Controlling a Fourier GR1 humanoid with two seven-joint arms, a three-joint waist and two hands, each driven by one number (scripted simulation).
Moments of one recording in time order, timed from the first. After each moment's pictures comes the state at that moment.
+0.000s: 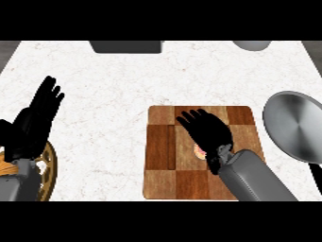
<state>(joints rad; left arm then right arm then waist) -0.14 0.22 0.04 -1.61 0.16 0.11 0.24 -0.43 -0.16 0.50 -1.39 1.09 0.59 0.22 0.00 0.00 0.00</state>
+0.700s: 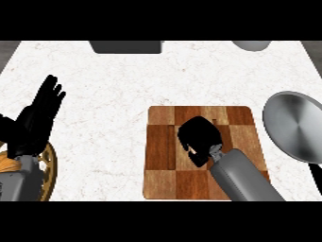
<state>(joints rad) -0.16 0.20 0.08 -1.57 0.14 0.07 0.21 -0.44 -0.09 0.48 -1.19 1.20 0.44 0.04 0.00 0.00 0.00</state>
